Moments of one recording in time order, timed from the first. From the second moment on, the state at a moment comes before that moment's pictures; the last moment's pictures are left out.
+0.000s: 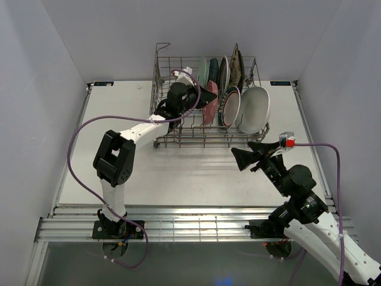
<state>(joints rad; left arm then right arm) -0.59 1.94 1.48 0.37 0.17 -0.84 0.69 0.35 0.47 -0.01 0.09 0.39</state>
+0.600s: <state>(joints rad) -0.58 1.97 1.49 0.37 0.17 -0.83 0.69 0.34 0.46 -0.01 0.09 0.39</state>
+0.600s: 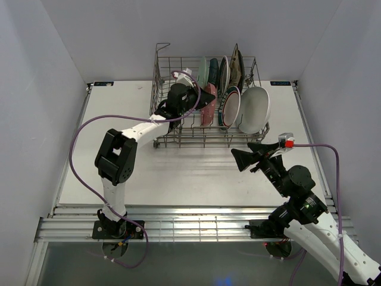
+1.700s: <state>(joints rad) -0.57 1.97 1.47 0.46 0.22 -0.80 0.69 0.30 0.46 -0.01 0.09 0.40</state>
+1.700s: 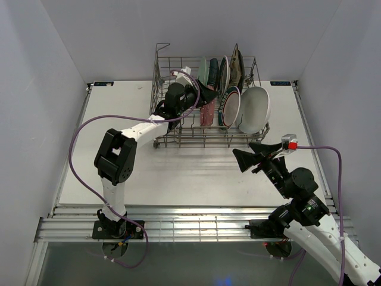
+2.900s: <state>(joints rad) -0.57 1.67 1.23 0.54 0.18 -0.60 0.69 0.31 0.46 -0.03 0.10 0.41</state>
